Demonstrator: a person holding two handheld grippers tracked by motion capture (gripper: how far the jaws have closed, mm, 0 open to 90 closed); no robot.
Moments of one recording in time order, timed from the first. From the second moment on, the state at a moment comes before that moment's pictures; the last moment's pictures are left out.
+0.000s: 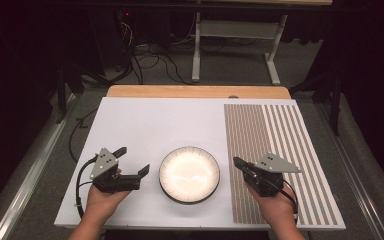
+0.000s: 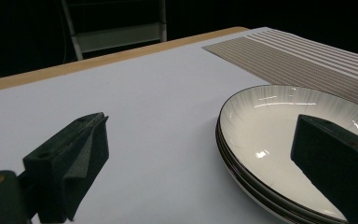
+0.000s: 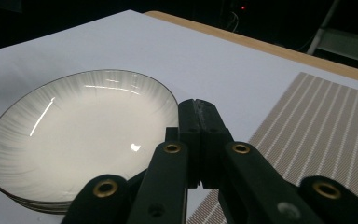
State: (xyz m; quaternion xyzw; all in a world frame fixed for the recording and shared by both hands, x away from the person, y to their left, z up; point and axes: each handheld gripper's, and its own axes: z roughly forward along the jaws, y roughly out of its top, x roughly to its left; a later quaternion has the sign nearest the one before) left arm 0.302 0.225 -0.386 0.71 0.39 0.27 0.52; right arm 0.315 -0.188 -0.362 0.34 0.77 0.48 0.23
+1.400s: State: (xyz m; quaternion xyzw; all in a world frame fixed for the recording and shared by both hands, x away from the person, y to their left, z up) left arm 0.304 0.222 -0.386 0.72 0.38 0.25 0.53; right arm 0.337 -0.161 -0.392 0.32 0.84 0.40 0.17
